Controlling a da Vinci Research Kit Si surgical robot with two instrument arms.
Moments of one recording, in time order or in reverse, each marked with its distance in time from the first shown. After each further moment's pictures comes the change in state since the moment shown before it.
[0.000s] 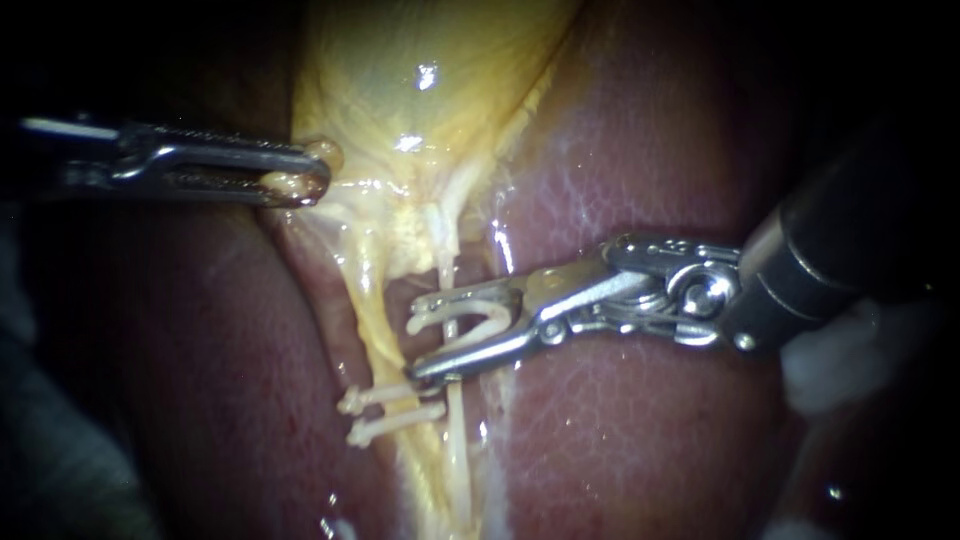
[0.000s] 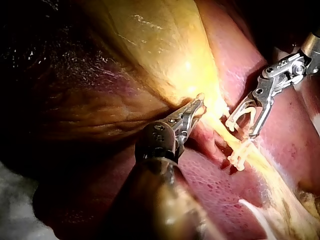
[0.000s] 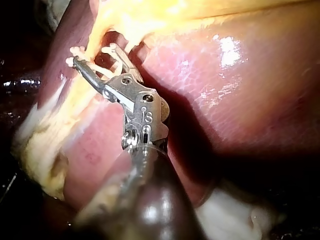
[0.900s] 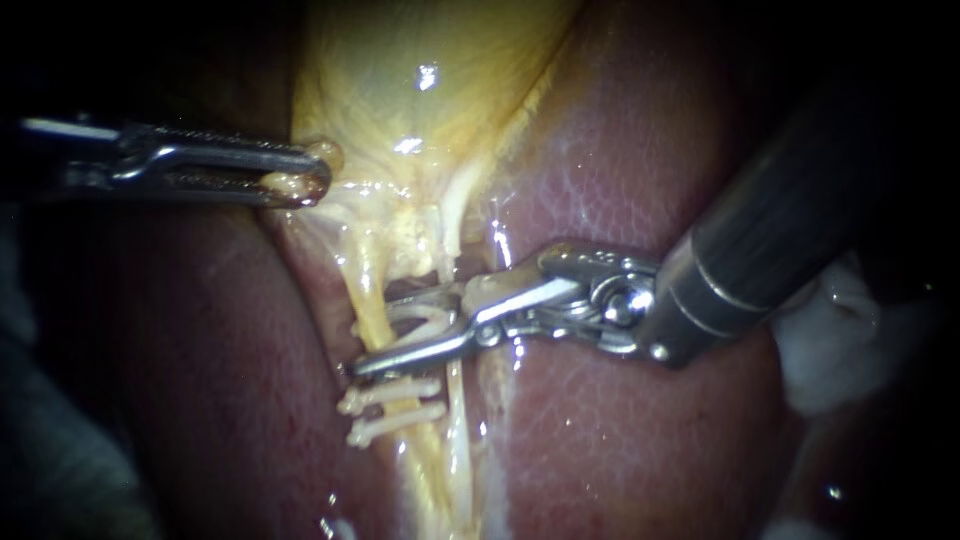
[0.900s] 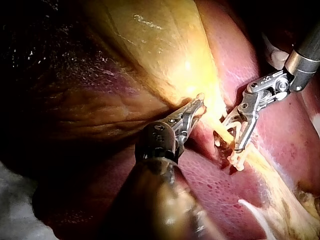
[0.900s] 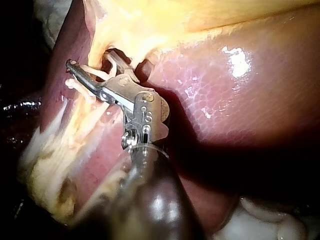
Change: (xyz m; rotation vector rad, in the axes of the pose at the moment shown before) right arm 0.000 0.001 0.006 0.050 0.078 0.022; left arm 0.000 0.000 0.000 0.001 0.000 0.000
